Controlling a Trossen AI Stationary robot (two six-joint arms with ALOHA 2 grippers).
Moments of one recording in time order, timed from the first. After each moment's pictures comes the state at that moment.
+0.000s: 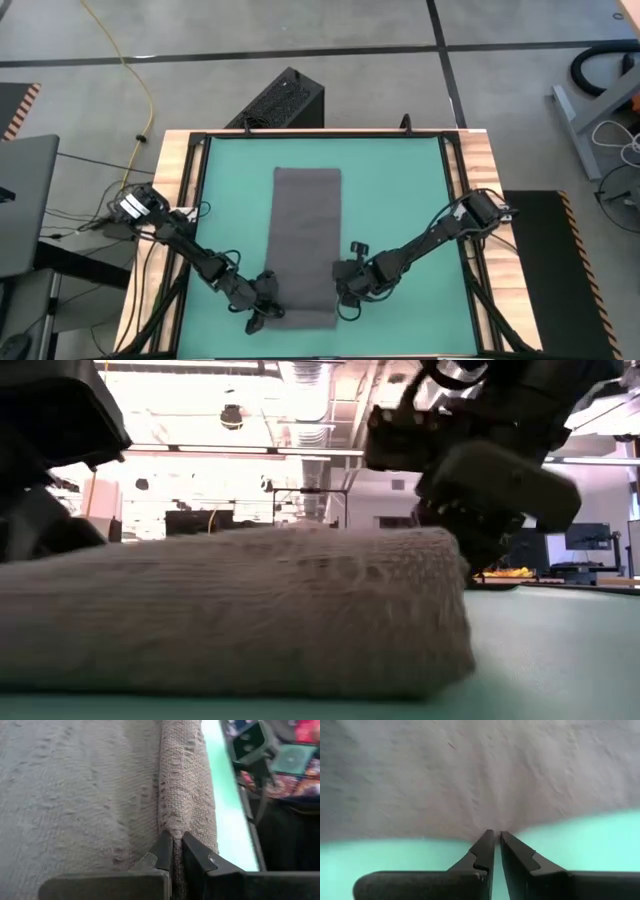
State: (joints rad) left arm -0.68 1.76 0.59 0.50 -0.12 -0.84; right arm 0.47 1.96 1.21 -0.46 0.38 0.59
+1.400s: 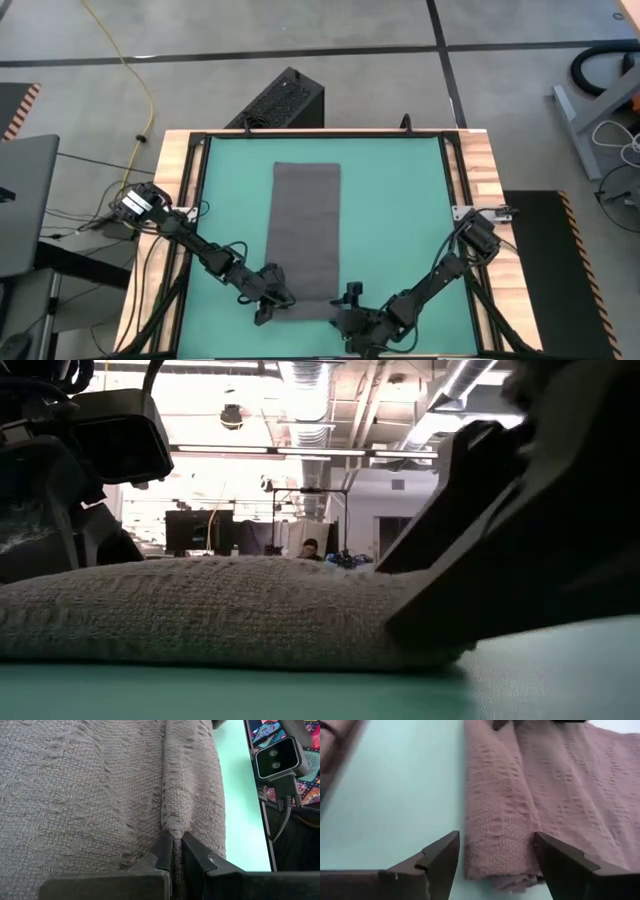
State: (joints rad) left arm -0.57 1.75 0.61 0.42 -0.05 -0.85; right arm 0.74 2.12 1.29 -0.04 0.71 0.44
